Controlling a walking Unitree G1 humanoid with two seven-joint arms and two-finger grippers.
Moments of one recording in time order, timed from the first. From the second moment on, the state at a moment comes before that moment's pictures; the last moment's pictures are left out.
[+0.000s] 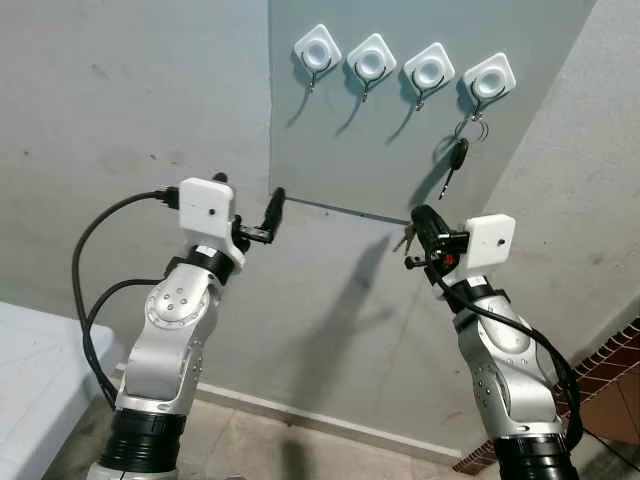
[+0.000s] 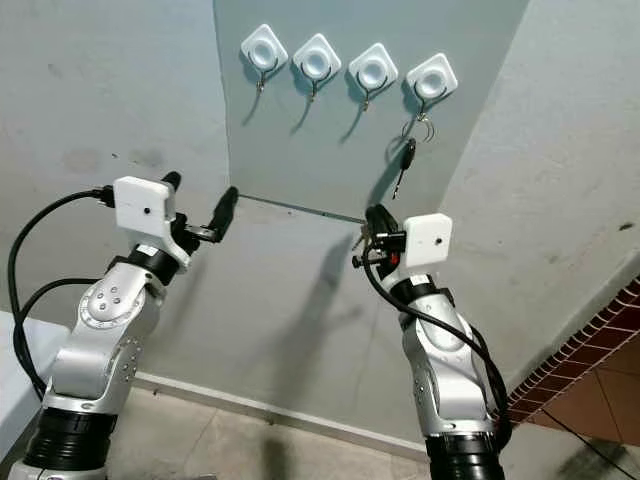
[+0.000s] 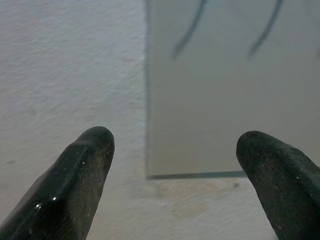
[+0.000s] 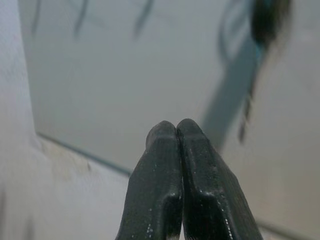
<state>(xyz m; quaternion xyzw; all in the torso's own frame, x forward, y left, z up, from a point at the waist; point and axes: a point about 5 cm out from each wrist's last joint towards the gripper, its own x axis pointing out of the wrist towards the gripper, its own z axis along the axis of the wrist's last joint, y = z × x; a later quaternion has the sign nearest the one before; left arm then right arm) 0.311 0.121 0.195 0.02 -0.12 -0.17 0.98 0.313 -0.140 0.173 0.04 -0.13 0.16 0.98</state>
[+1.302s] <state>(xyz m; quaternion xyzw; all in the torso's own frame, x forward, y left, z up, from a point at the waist) 0.292 0.084 0.214 0.06 -0.16 -0.27 0.95 0.316 -0.144 0.240 0.13 -0.28 0.24 0.92</state>
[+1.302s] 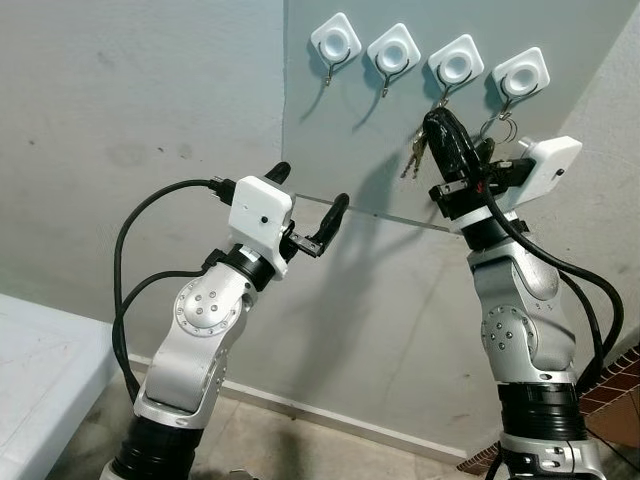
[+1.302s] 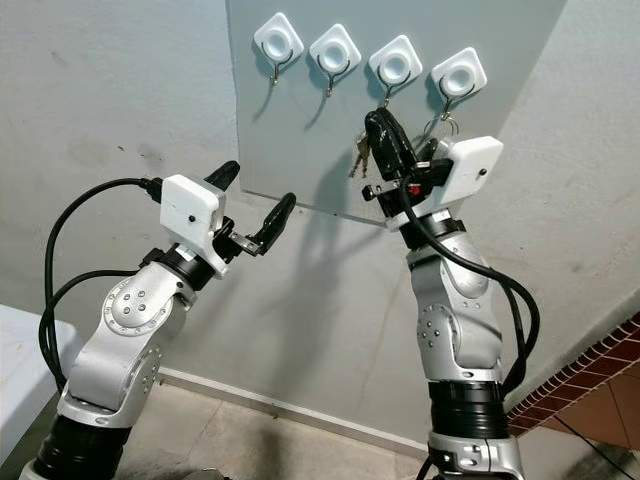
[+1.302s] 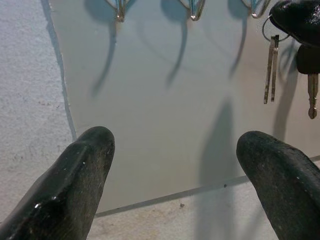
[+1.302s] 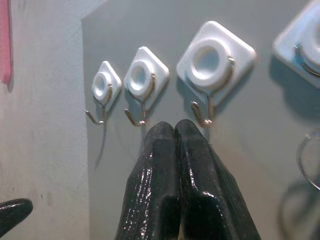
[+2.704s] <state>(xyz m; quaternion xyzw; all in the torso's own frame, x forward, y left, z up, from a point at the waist) 0.288 0.081 0.219 0.06 -0.18 -0.29 0.94 0.323 -0.147 0.266 0.18 -0.30 0.23 0.91</state>
